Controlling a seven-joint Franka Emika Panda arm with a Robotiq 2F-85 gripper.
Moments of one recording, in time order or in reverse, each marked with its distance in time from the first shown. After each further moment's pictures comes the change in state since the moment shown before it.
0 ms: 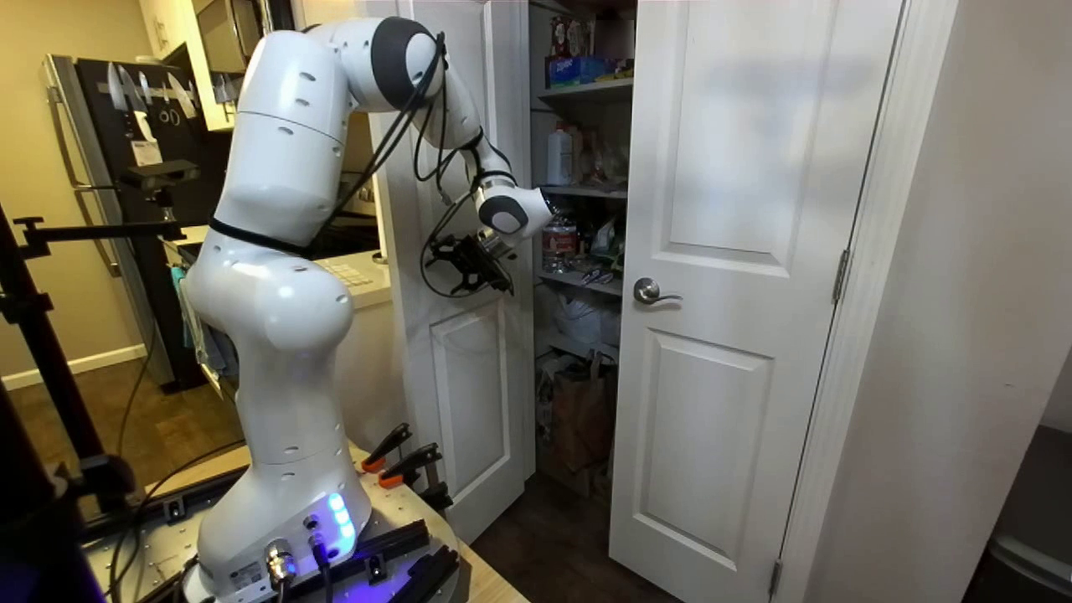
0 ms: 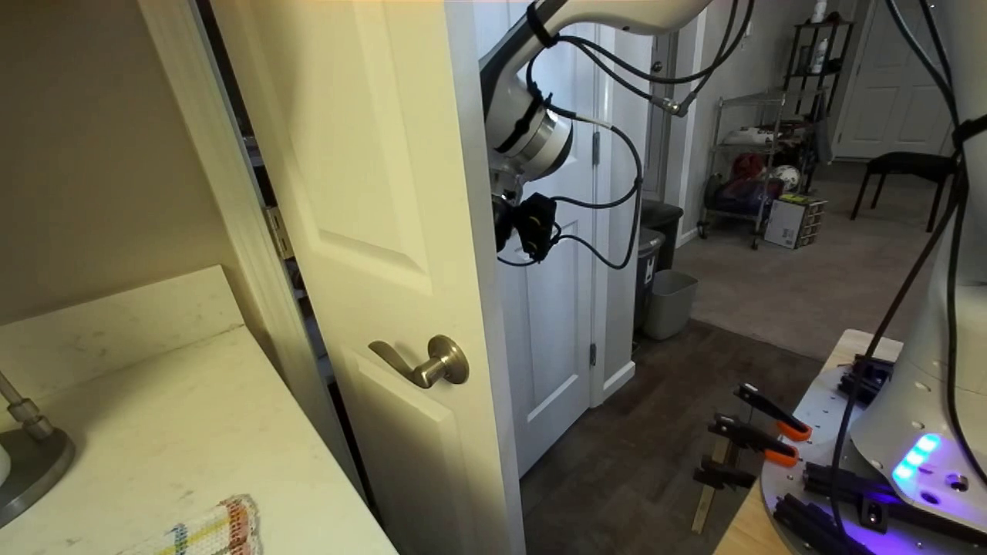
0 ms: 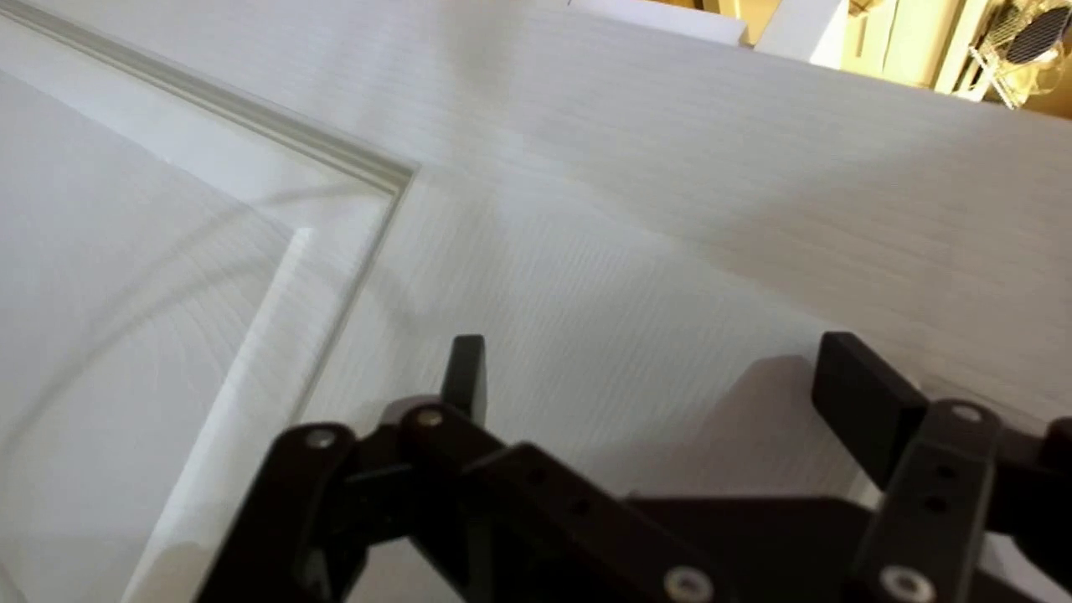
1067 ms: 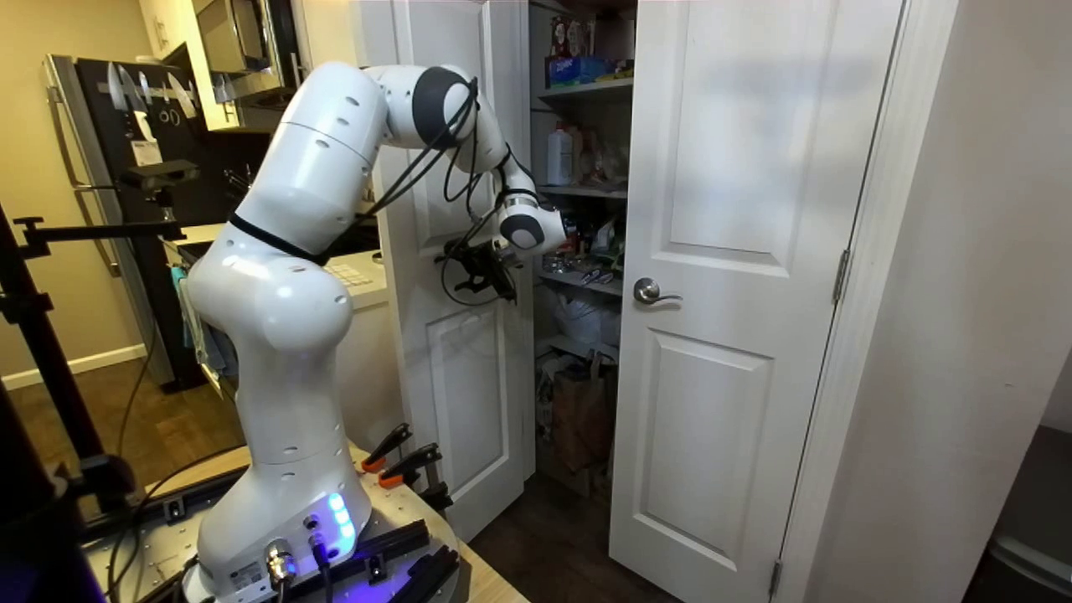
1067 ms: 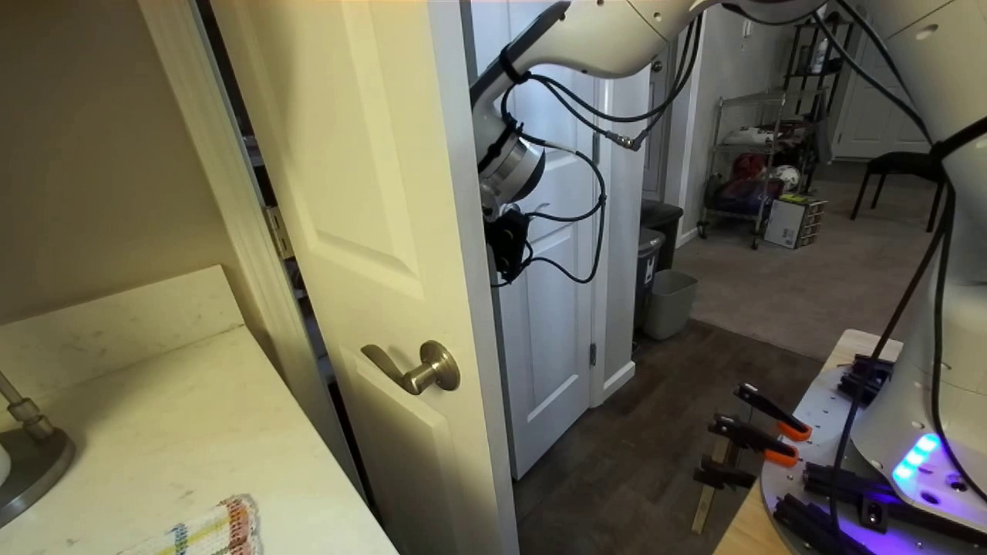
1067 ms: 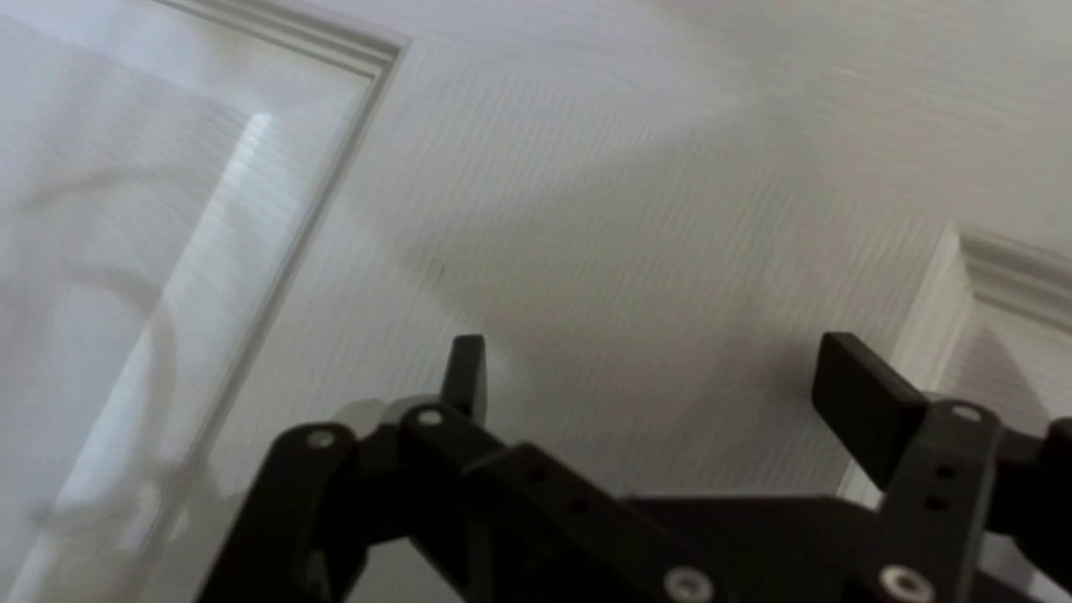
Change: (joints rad) arm -0.015 0.212 -0.007 0.229 0.081 -0.160 -0.063
